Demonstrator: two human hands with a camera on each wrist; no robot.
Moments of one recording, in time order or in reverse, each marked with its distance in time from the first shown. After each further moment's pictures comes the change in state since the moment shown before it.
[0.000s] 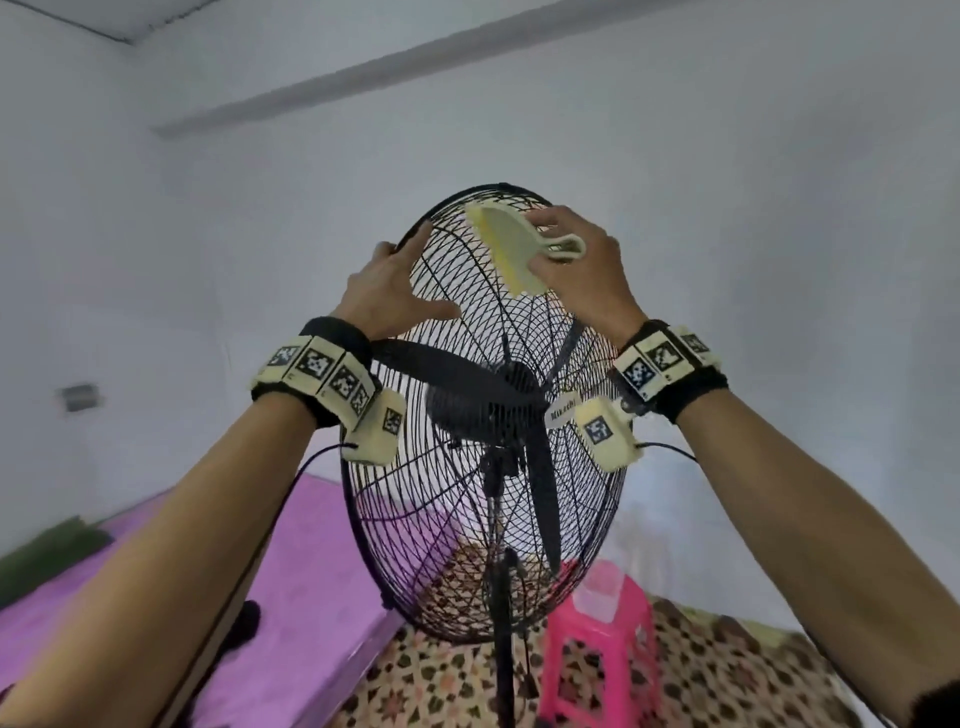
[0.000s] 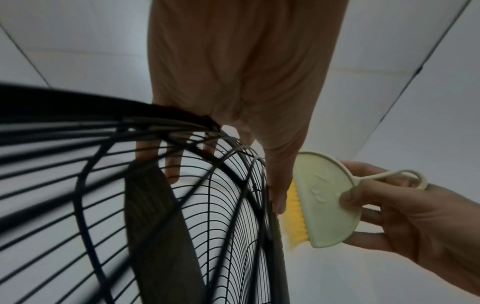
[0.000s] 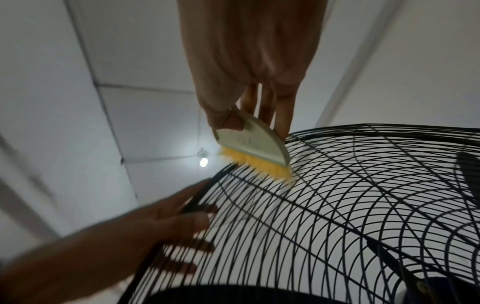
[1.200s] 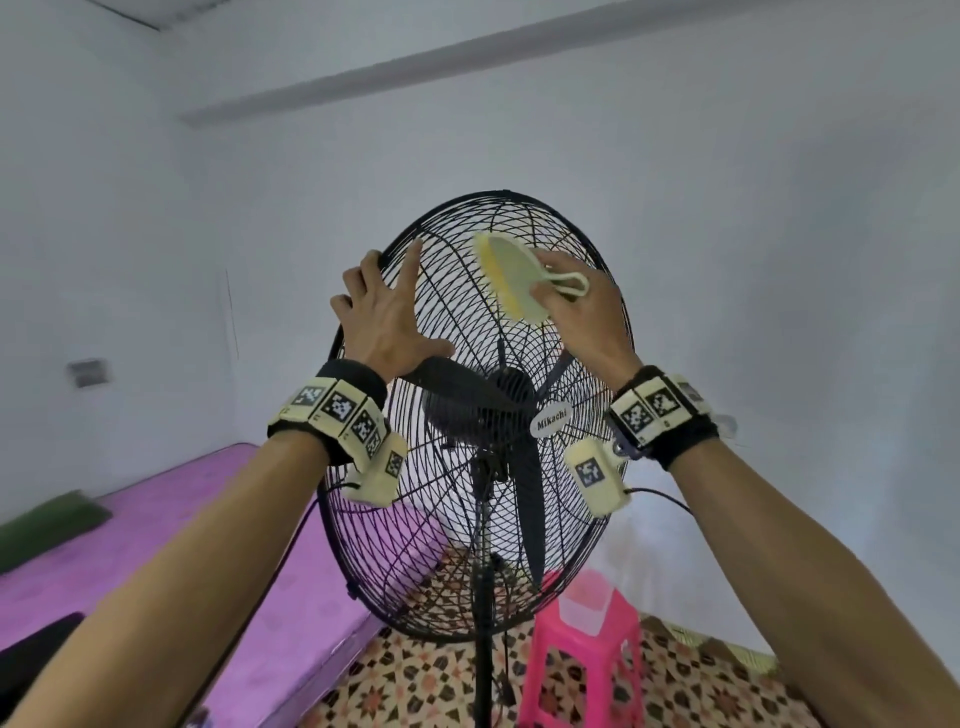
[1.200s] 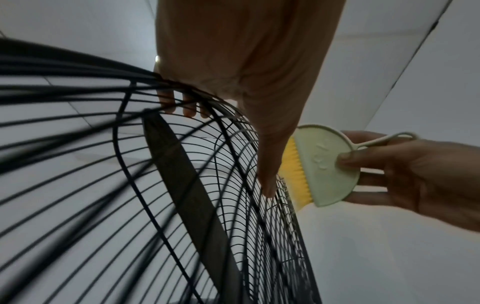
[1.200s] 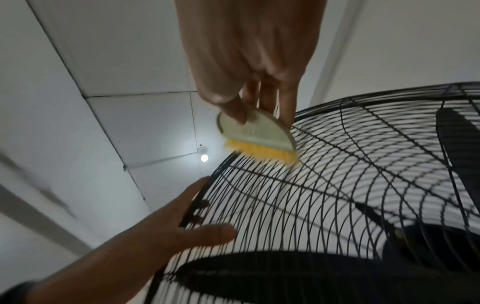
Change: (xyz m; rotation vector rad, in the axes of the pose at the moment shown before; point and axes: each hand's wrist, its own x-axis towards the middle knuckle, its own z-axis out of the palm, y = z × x) left_hand -0.019 0.003 0.039 0.210 0.217 -0.124; right_hand -0.024 0.016 0.005 0.087 -0.025 0.039
